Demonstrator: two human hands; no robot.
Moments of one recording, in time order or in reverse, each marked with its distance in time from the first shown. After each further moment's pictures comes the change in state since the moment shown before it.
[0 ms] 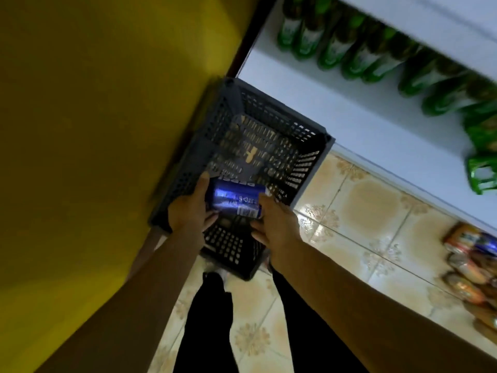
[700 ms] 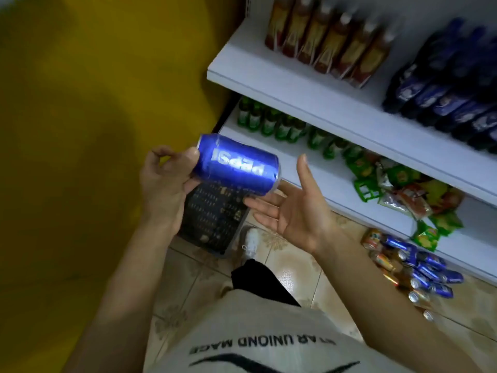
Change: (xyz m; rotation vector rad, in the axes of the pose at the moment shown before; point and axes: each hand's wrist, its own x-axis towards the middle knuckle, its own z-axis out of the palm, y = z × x) left_hand -0.353 -0.007 -0.189 -0.475 -0.659 0.798; right_hand -0.364 0.081 -0.143 0.263 -0.549 -0.403
